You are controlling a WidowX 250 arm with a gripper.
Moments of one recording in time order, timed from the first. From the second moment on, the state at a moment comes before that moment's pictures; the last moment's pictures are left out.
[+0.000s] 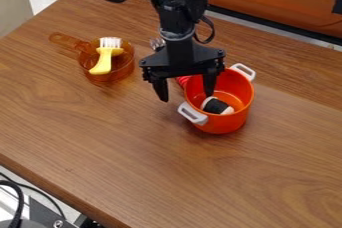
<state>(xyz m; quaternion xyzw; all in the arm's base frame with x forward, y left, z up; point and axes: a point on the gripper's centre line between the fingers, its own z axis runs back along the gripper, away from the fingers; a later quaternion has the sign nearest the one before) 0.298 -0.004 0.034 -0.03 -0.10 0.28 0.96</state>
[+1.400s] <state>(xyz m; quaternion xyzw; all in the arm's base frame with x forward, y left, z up) 0.271 0.010 0.048 -0.08 -0.06 0.27 0.96</state>
